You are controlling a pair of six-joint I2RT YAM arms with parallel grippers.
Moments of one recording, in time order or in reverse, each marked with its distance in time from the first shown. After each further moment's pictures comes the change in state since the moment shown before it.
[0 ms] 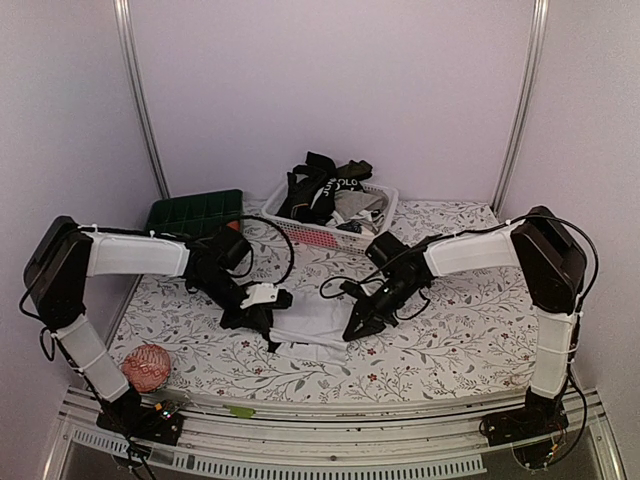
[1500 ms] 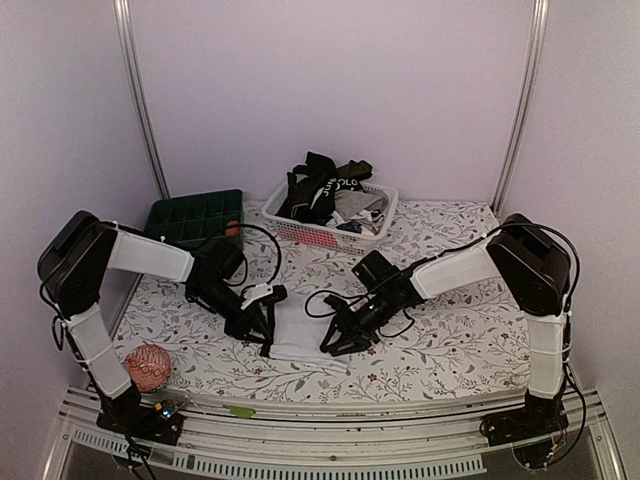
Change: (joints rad) left arm 0.086 0.109 -0.057 0.142 0.182 -0.275; right arm 0.078 0.091 -0.060 0.327 -0.047 0.171
